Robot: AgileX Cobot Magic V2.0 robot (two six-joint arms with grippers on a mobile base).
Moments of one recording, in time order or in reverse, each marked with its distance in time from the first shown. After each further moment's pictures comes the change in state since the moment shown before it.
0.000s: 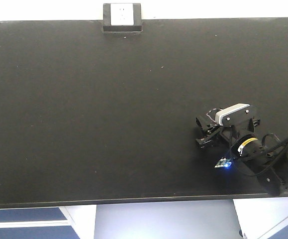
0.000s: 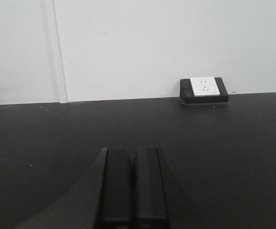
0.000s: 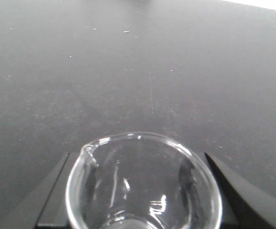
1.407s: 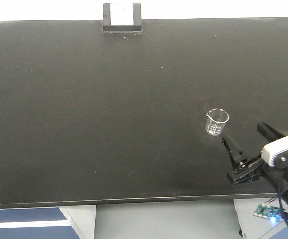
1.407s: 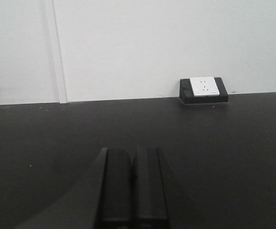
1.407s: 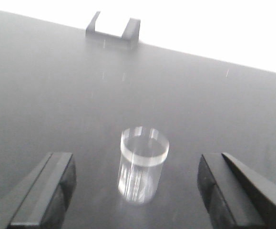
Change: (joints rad) left arm 0.000 0.000 0.000 0.000 0.000 0.000; right arm 0.000 -0.701 0.479 0.046 0.071 -0.005
